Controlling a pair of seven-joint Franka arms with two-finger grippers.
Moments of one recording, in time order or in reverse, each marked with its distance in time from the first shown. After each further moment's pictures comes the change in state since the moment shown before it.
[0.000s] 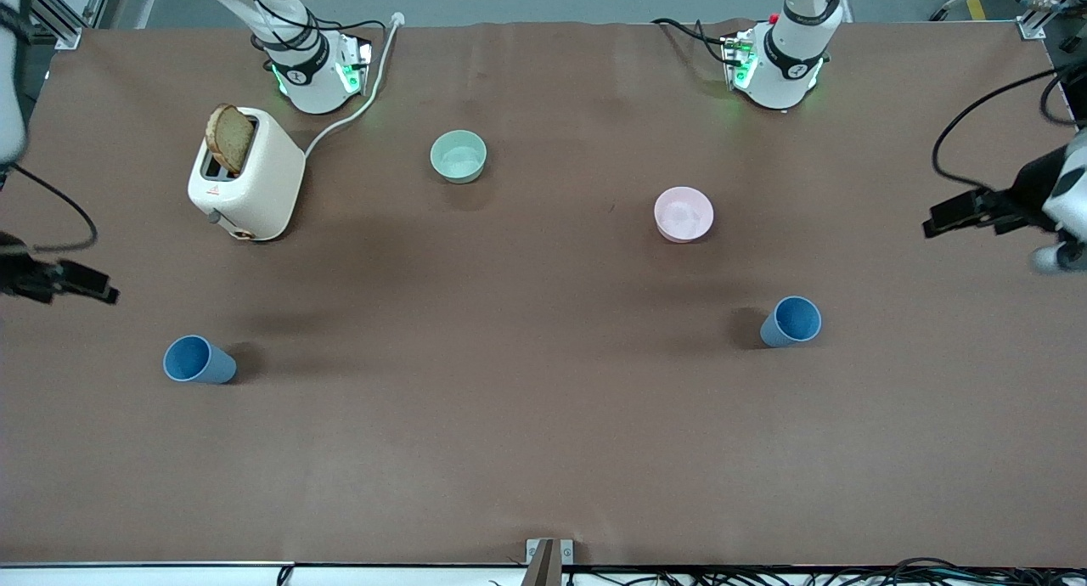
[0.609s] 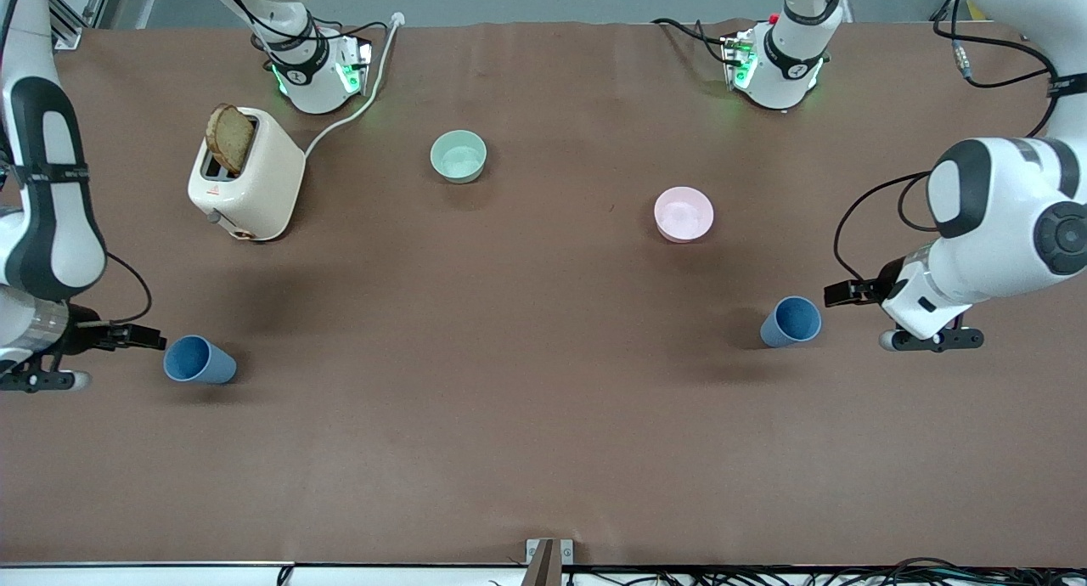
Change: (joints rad) left arm -0.016 0.118 -0.030 -0.340 0.000 0.491 0.000; right arm -0.081 0.273 0.006 -0.020 0.004 0.215 -0.133
